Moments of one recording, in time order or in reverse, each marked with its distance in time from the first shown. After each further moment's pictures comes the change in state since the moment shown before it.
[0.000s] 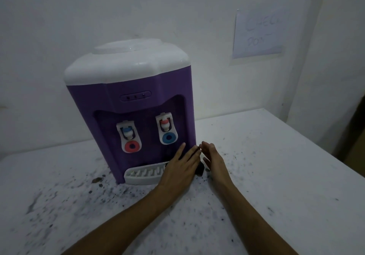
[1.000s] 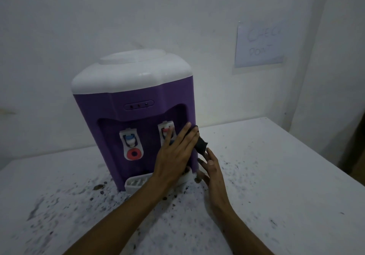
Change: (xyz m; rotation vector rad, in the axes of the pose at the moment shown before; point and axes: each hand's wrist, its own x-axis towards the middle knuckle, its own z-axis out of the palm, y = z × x) left_hand 0.018 -0.044 -0.035 -0.013 0.447 -0.248; right_hand -0.018 -0.004 0.015 0.032 0.011 -0.106
